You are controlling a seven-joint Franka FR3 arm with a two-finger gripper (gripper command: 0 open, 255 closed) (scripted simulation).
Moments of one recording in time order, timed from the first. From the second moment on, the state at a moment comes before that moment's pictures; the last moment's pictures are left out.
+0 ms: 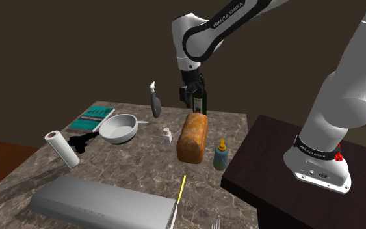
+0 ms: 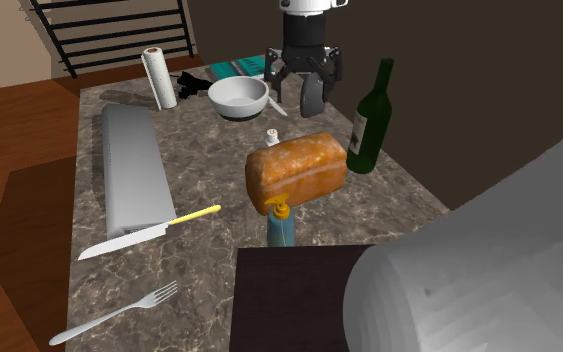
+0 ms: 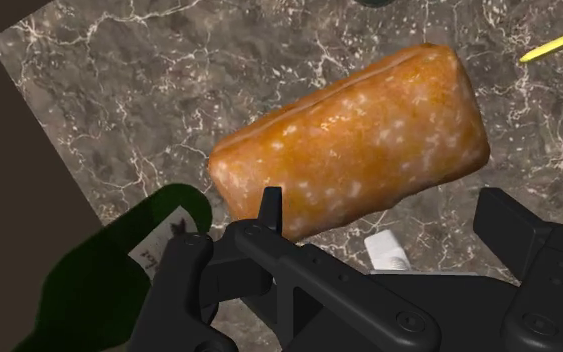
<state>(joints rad) 0.03 -0.03 0.20 -2.25 0.02 2.10 0.24</state>
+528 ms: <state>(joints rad) 0.05 0.29 0.20 -2.04 -0.03 2.20 0.31</state>
